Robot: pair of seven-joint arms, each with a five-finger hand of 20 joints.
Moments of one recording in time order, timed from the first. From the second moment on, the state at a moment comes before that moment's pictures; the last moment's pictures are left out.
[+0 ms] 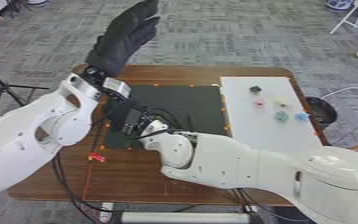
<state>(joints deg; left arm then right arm) 54.1 -32.8 -39.9 -102.7 32.6 0.6 28.8 -34.8 -79.7 -4.4 -74.4 -133.2 26.3 23.9</state>
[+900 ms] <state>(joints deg) 55.7 -32.8 -41.3 -103.1 32.9 0.4 29.0 -35.1 -79.5 -4.2 -77.5 -132.0 23.0 24.4</state>
